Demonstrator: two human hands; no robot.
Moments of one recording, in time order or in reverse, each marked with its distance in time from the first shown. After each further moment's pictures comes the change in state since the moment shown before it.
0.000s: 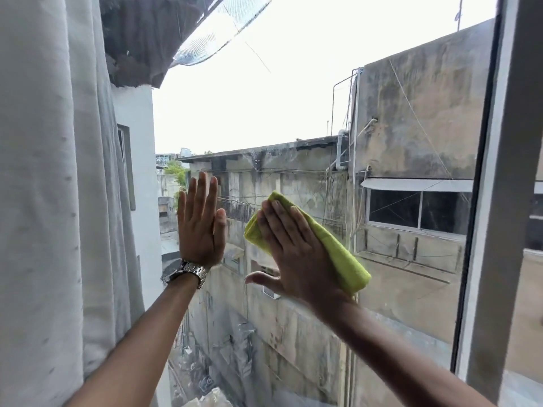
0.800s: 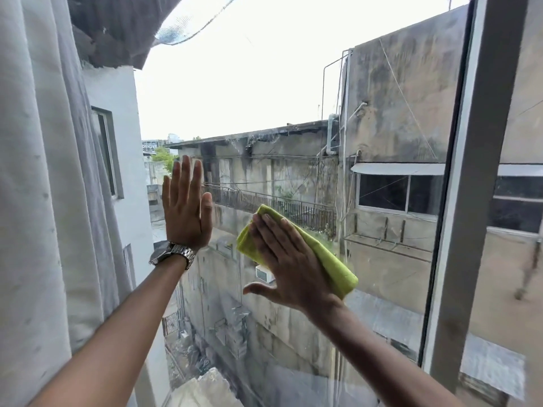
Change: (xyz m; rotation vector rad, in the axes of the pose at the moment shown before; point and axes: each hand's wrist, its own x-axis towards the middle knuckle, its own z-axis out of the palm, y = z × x) left_hand -0.001 0.009 -0.009 0.033 0.006 -0.014; right_hand -0.050 -0.013 0.009 0.067 -0.057 -0.024
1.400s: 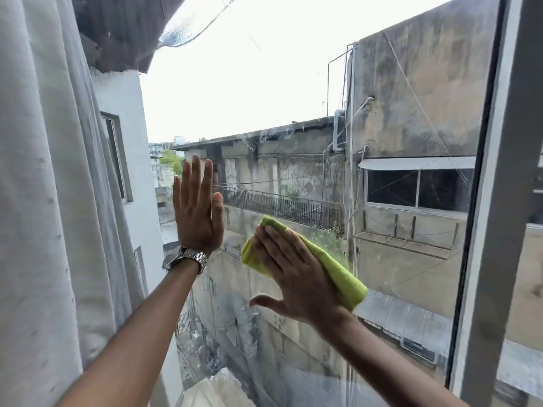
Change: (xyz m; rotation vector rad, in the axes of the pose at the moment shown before) left_hand 0.001 -0.005 0.006 -0.032 0.014 0.005; right_hand 0.000 -0.023 0.016 -0.030 0.018 0.010
